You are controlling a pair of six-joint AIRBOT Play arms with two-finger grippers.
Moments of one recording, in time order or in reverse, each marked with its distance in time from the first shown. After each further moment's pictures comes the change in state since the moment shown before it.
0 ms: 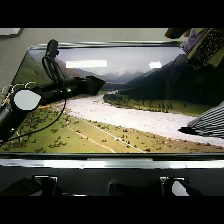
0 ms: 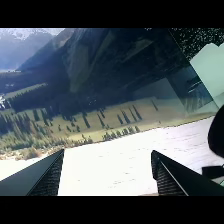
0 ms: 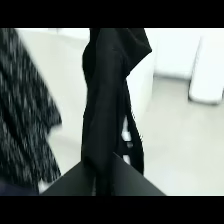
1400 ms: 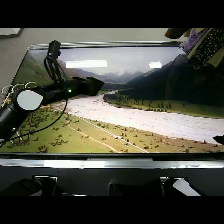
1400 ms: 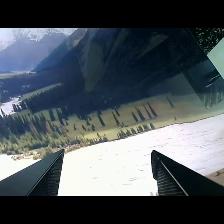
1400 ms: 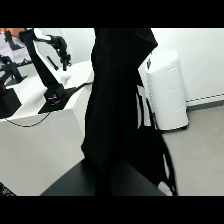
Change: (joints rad) left arm 0.000 -0.010 0.000 0.071 0.002 0.004; right arm -0.435 -0.107 0.035 0.071 -0.244 0.223
